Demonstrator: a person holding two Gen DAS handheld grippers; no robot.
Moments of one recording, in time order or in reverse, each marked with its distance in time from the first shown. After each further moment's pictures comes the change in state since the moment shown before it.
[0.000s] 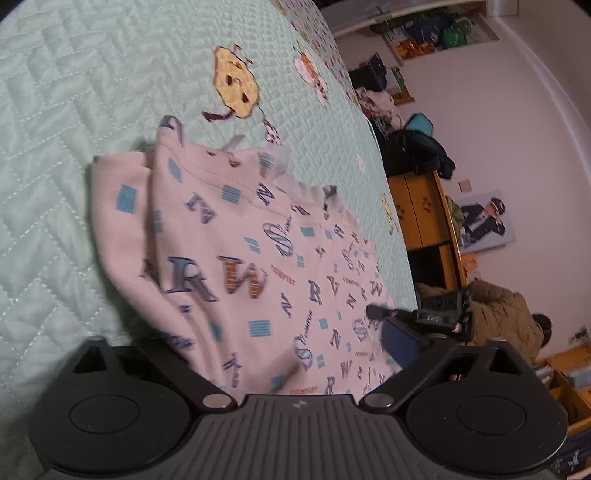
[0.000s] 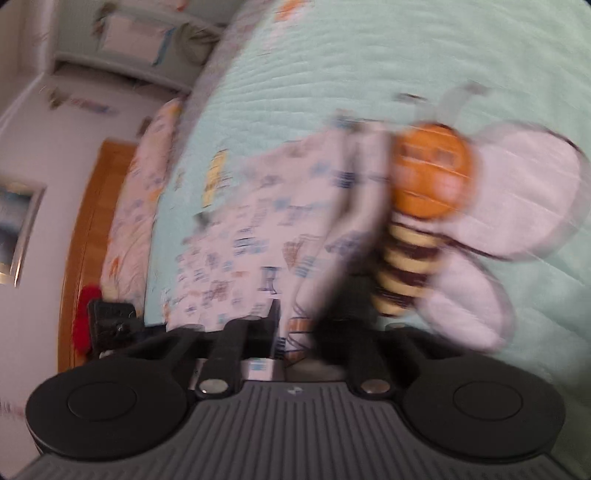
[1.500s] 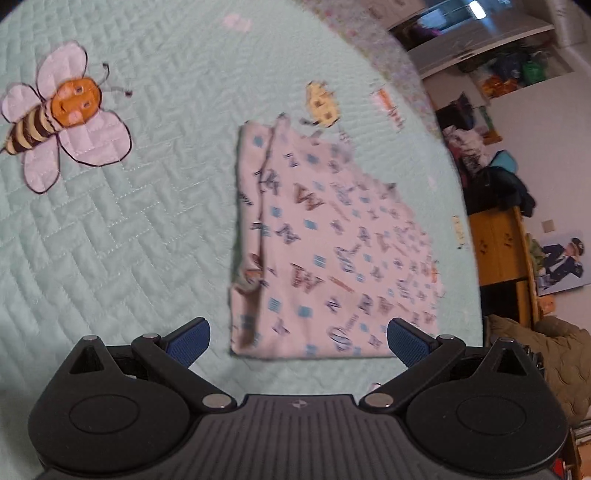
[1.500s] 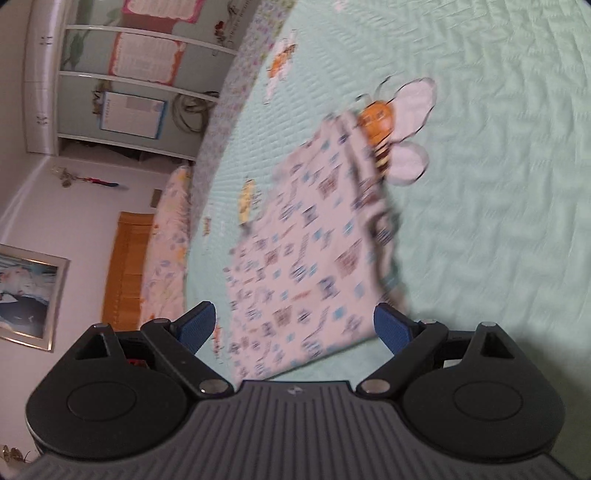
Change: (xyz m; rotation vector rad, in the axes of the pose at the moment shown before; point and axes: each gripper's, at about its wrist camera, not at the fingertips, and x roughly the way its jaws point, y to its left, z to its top) left arm -0.105 -0.048 -0.095 -0.116 -0.086 0.295; right arm -0.086 0.022 -0.087 0.155 -0.180 0.027
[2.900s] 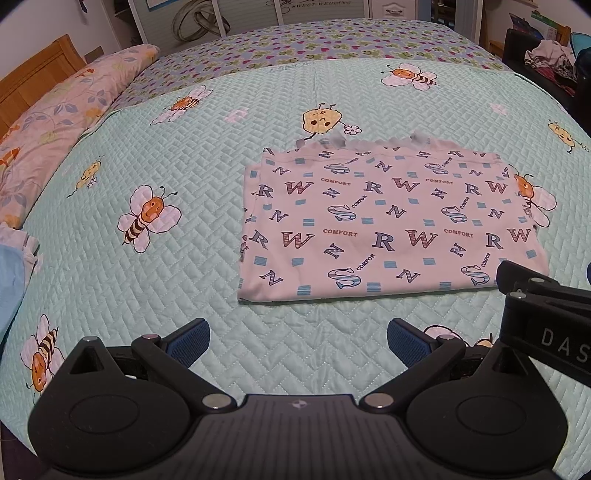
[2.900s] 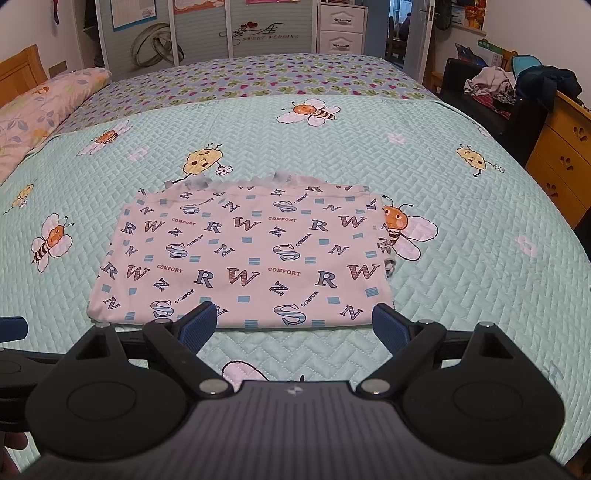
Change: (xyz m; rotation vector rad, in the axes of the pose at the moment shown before) left arm 0.021 -0.208 -0.158 0.392 -0.259 0.821; right arm 0.060 0.191 -0.180 -0.755 -0.254 -0.779
